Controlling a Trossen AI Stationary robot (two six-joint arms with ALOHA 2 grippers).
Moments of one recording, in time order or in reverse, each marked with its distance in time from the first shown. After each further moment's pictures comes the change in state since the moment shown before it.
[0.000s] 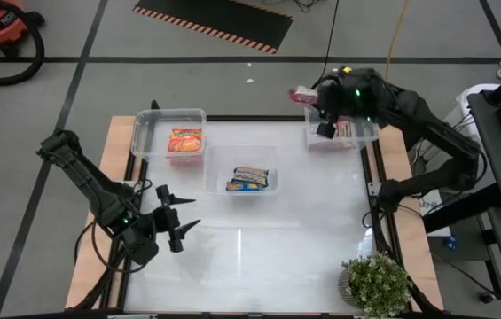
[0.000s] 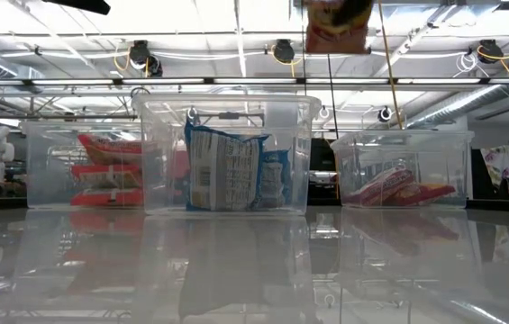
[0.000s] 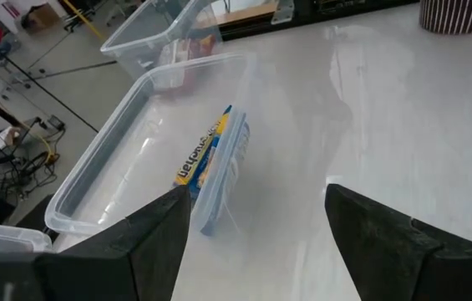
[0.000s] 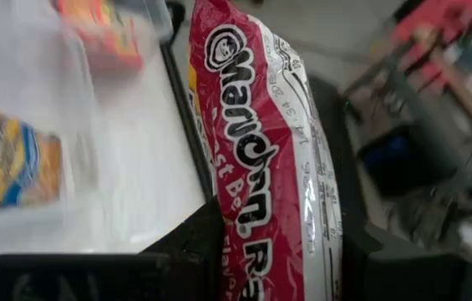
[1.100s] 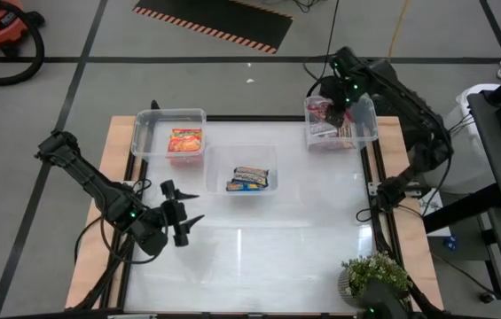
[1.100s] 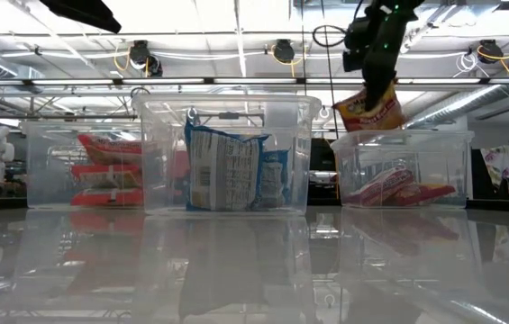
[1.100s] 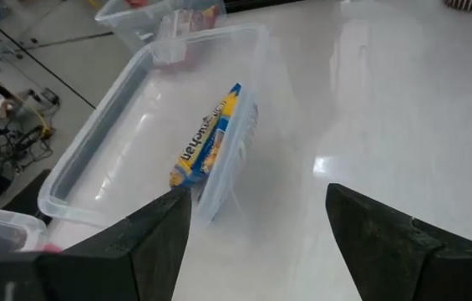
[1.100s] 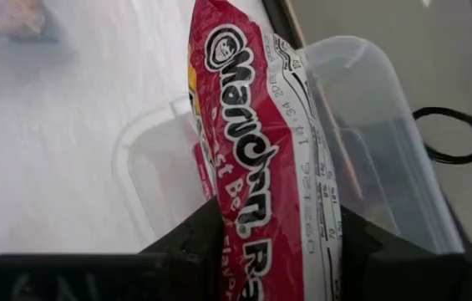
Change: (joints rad) left arm 0.096 0.000 0.000 -0.002 0.093 0.018; right arm -0.527 0.307 -0.001 -0.366 -0.398 -0.122
